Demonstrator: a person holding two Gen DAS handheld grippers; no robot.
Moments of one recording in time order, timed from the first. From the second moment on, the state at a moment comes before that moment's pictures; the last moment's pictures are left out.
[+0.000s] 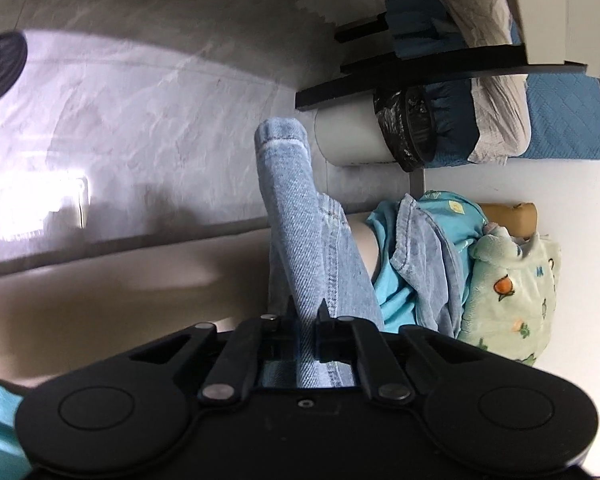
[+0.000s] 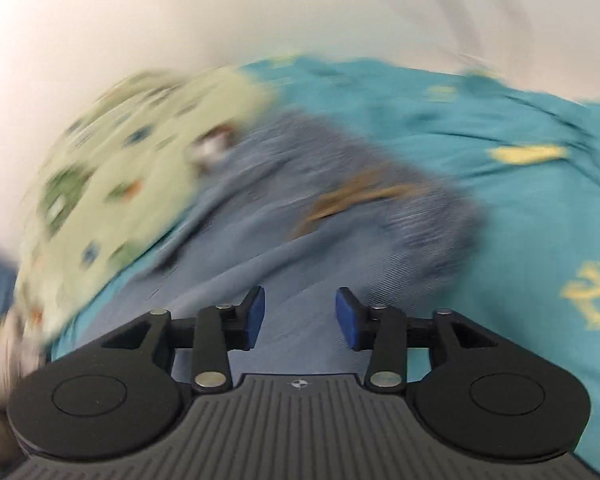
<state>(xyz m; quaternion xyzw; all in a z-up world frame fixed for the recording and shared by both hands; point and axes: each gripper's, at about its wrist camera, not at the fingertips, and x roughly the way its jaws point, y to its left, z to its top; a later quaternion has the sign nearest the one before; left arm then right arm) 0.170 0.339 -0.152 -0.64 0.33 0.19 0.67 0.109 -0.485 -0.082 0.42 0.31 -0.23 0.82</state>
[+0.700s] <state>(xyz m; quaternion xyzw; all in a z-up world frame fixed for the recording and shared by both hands) 0.153 0.344 -0.107 -0.62 0.18 0.14 0.75 0.093 -0.553 -0.086 0.50 0.11 -0.18 0.84</state>
